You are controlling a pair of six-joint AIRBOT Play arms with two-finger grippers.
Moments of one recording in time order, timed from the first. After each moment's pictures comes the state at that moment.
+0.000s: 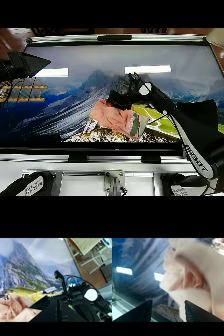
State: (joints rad) left arm 0.16 -1.07 1.34 0.41 -1.23 -1.19; right arm 0.41 -1.58 1.26 -0.72 0.84 1.64
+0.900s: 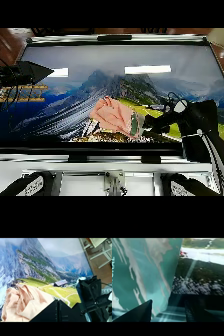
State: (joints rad) left arm 0.16 -1.07 1.29 0.49 -1.24 -1.20; right arm 0.05 -1.25 0.78 -1.08 1.14 1.70
